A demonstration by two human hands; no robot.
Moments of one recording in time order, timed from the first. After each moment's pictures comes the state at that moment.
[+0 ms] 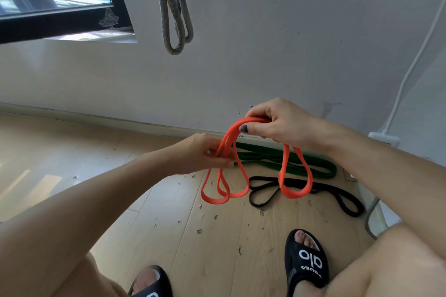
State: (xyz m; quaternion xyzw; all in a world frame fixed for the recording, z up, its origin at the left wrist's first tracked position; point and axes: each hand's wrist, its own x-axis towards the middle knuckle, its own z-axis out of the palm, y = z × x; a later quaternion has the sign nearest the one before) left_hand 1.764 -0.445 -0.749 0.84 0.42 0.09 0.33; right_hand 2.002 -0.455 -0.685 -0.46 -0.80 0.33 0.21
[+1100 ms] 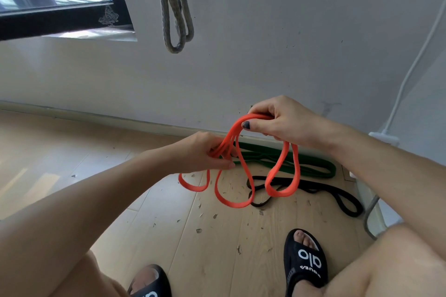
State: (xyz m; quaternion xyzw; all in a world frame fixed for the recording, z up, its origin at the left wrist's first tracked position) left_hand 1.768 -0.446 -0.748 0.85 0.41 0.10 0.33; right_hand 2.005 -0.453 -0.684 -0.46 -0.79 0.34 0.22
